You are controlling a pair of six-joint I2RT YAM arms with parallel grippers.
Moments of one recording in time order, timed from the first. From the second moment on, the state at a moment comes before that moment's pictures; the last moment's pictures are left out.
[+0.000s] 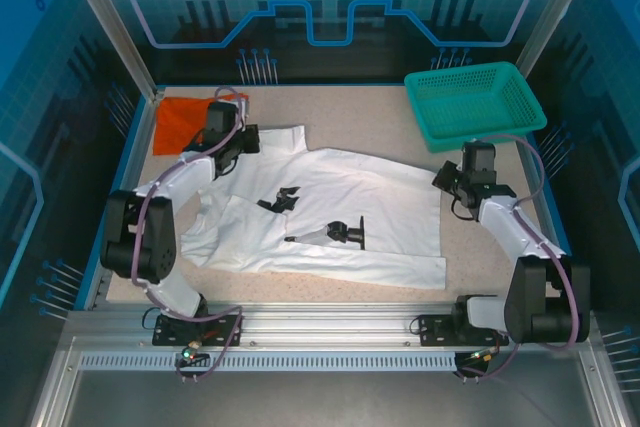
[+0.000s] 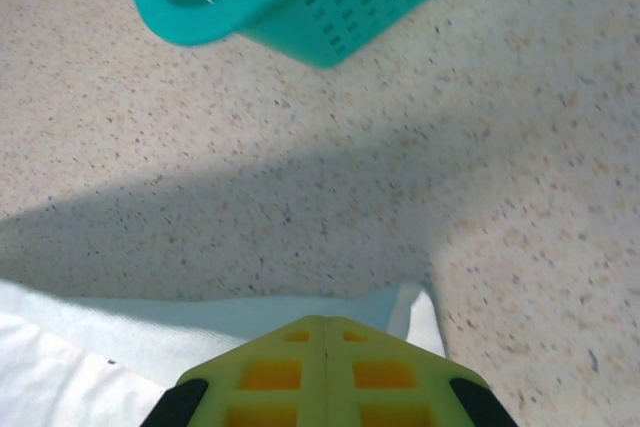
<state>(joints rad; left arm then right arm) -0.12 1.62 1.08 -0.11 0.05 -0.24 -0.03 1.27 0.73 -0.26 -0.06 0.50</state>
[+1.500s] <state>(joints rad) -0.12 0.93 0.58 -0.46 -0.28 -0.66 -0.09 1.30 0.64 -0.23 -0.09 0.60</state>
